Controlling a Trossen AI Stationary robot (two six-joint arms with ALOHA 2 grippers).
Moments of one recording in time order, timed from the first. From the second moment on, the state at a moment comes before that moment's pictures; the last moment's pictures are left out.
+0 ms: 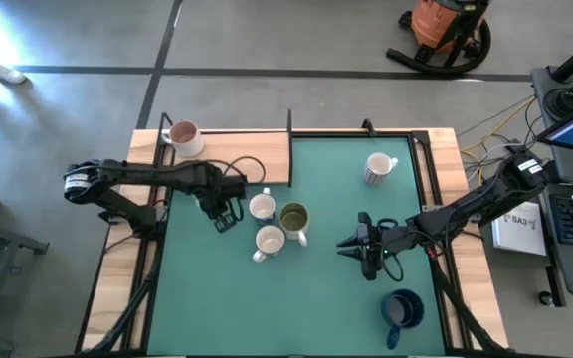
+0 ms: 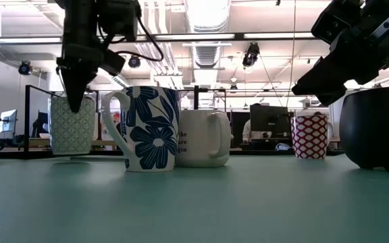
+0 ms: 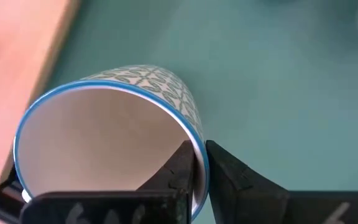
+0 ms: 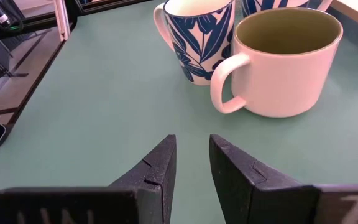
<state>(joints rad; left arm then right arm) 0.15 1.41 1.05 -1.20 -0.07 -0.48 0.41 1.19 0.36 0.39 0.30 0.39</state>
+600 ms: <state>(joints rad) 0.38 1.36 1.18 -1.36 -0.17 -0.30 0.41 1.19 0.36 0.39 0.31 0.40</state>
